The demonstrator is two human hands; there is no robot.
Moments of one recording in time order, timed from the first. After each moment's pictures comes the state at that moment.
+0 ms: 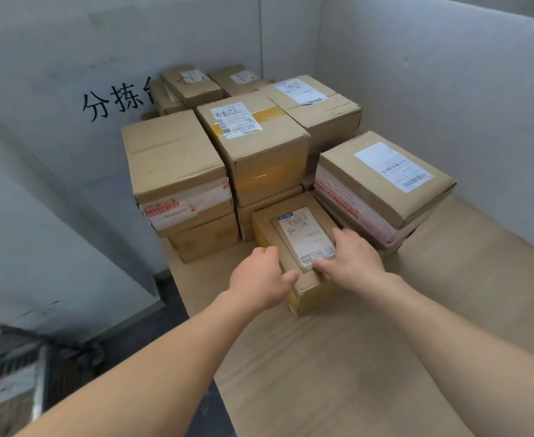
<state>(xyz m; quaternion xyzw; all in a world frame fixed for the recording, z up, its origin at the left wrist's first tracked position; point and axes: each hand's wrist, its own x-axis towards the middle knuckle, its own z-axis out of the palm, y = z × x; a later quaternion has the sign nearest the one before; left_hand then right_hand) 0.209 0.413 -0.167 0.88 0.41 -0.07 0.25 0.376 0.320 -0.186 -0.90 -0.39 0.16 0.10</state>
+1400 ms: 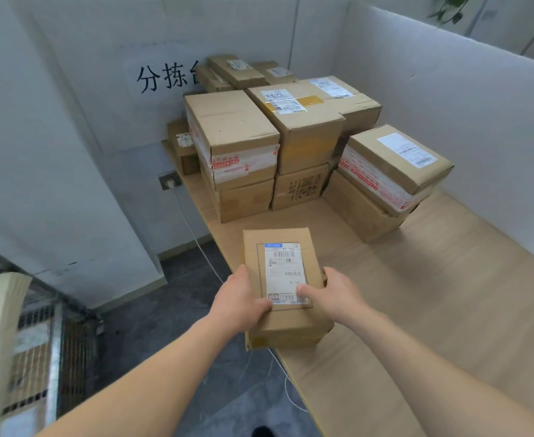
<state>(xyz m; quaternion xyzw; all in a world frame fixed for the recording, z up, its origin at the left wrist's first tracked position) 0.008 0.370 -0.199 0.78 0.46 0.01 0.43 0.182 0.254 -0.211 -0.89 -0.26 0.31 0.23</state>
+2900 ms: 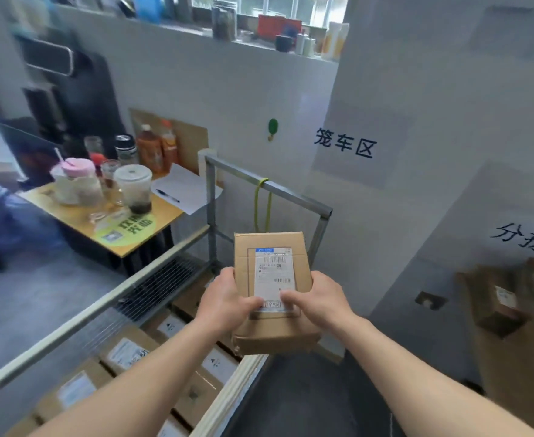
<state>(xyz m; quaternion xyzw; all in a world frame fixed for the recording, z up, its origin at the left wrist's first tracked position) -0.492 0.469 -0.114 0.47 0.76 0.34 0.30 -0.305 0.542 -0.099 -0.61 -0.69 0.36 0.14</state>
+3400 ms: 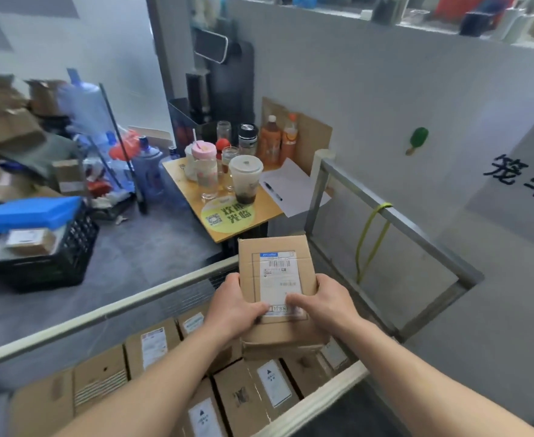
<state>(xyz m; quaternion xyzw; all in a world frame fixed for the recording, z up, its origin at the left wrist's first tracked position) -0.606 0.485 -0.154 0.25 0.85 0.38 0.27 -0.475 0.635 -0.145 -0.45 -0.80 0.41 0.04</state>
